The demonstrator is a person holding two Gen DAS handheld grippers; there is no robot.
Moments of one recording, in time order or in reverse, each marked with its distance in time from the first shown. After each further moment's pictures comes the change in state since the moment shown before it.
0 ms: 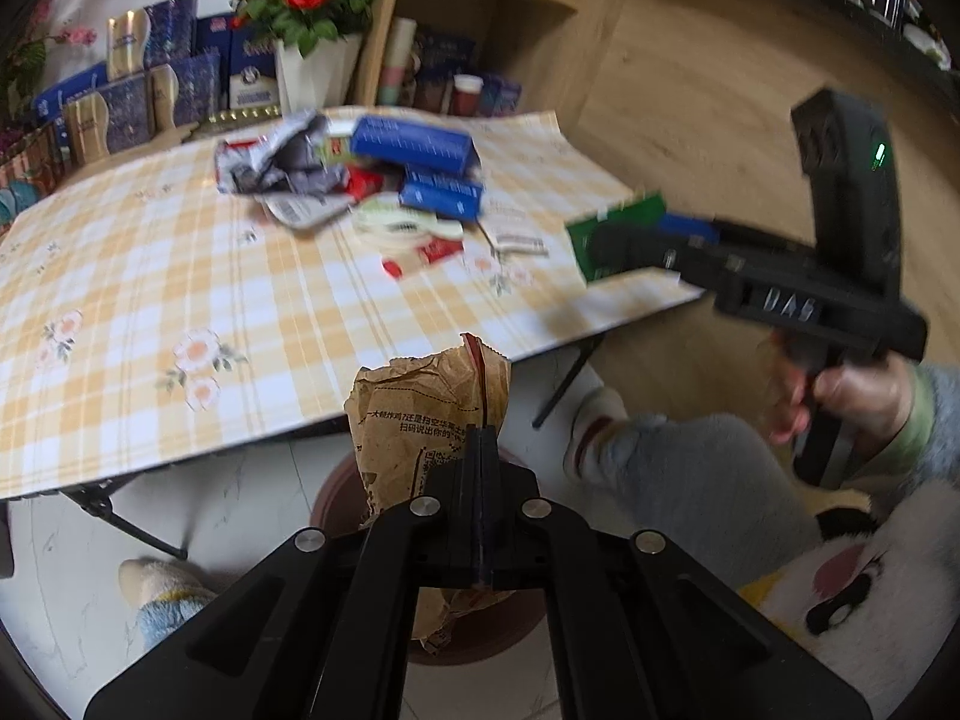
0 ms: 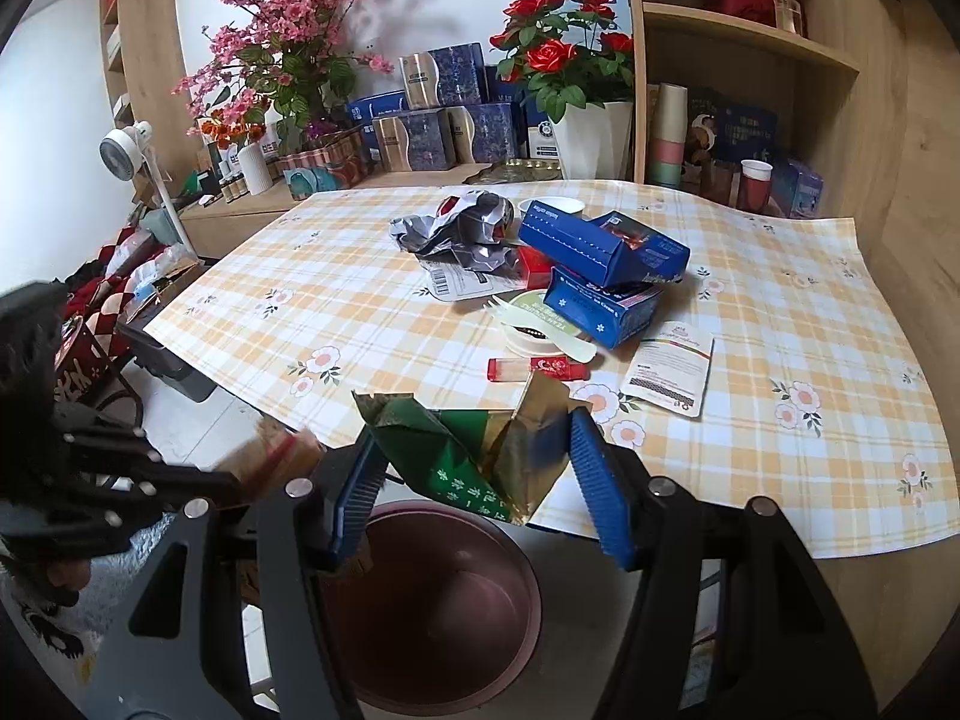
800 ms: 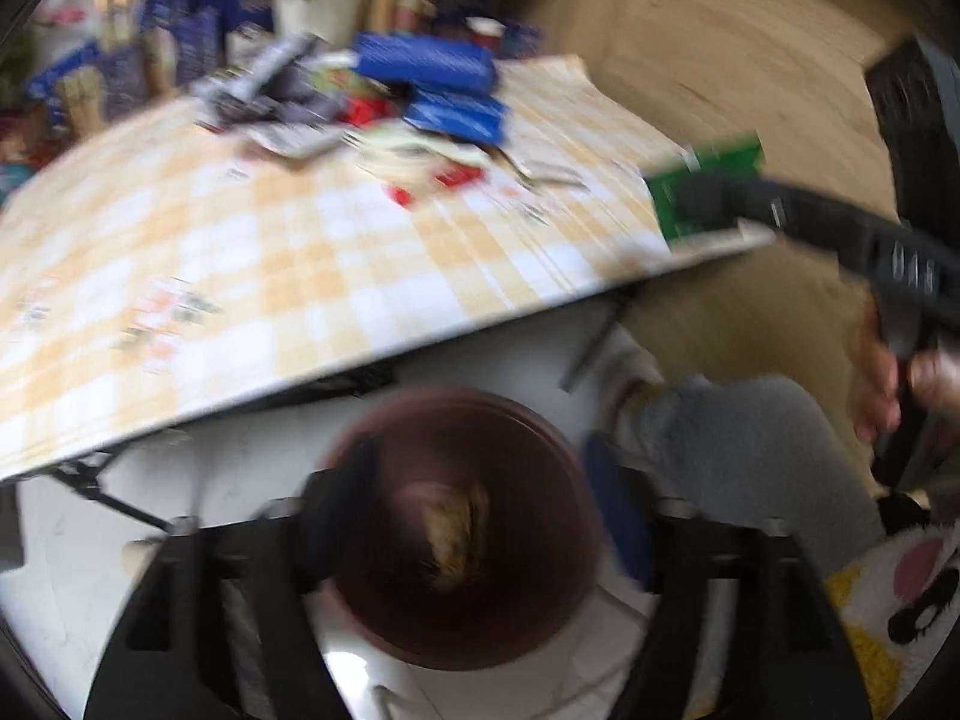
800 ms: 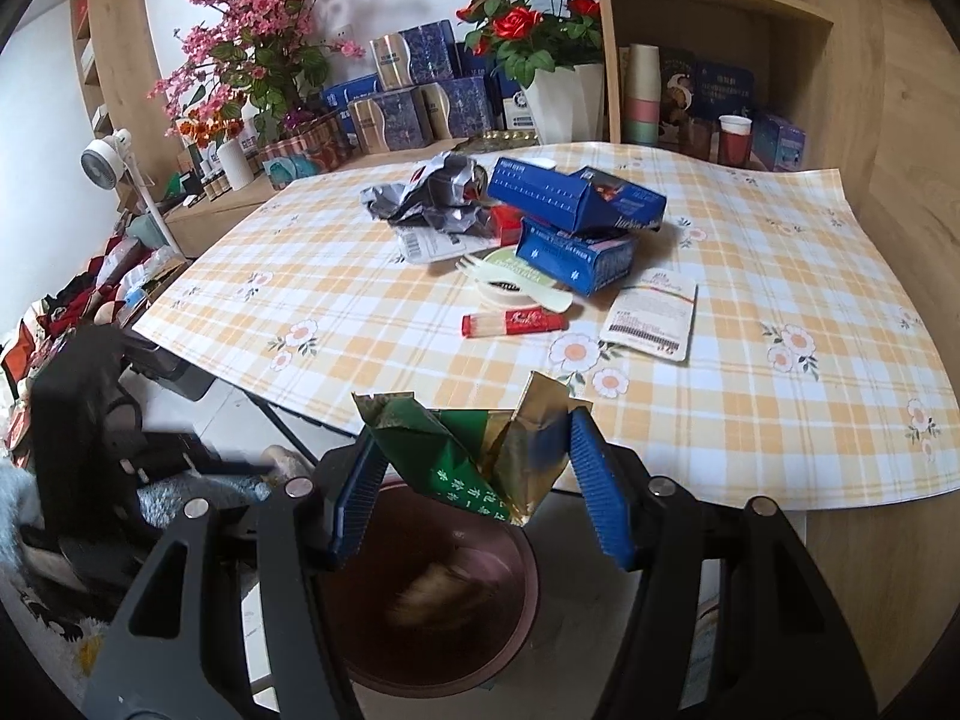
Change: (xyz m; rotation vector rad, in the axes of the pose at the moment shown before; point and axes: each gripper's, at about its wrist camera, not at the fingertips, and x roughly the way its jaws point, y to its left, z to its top) left arm 0.053 0.009 -0.014 -0.003 0.061 0.111; right arm 0.010 -0.014 -0.027 0.061 0.058 -0.008
